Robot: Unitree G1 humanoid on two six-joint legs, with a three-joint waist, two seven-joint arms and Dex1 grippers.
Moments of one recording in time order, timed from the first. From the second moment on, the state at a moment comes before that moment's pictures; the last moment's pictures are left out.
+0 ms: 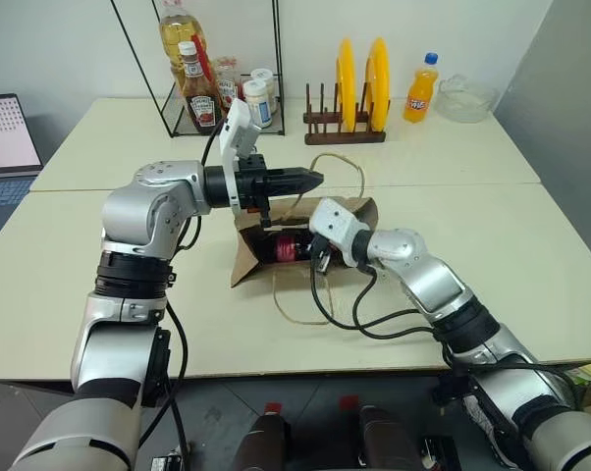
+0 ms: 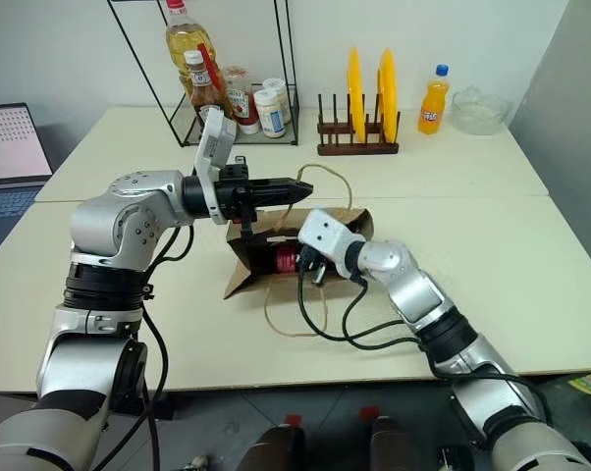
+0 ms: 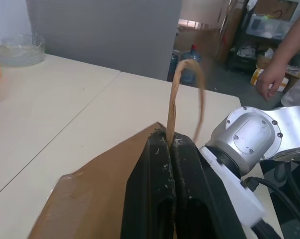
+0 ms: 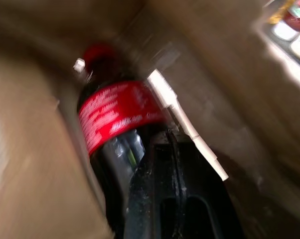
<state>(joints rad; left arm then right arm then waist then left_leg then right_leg) -0.94 0.51 -0.01 0.21 -0.49 0.69 -1.17 -0.77 -0.35 0.51 0.08 -0.06 0.42 0.63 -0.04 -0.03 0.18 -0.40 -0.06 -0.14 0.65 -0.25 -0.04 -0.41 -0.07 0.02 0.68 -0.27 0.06</state>
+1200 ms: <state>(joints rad) -0.94 0.51 -0.02 0.21 -0.49 0.69 -1.17 -0.85 -0.35 0.59 0.20 -0.30 0.41 0.83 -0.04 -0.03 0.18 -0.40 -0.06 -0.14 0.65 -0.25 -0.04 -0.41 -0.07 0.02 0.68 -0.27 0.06</state>
